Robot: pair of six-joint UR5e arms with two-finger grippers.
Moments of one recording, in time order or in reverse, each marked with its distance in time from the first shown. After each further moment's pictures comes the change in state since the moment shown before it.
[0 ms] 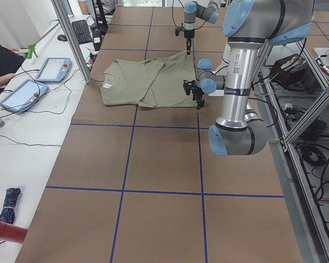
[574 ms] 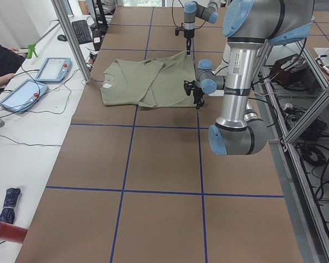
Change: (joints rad) left arm 0.005 -0.007 0.006 -0.001 -0.004 0.000; right arm 0.007 -0.003 0.000 0.001 0.011 -0.001
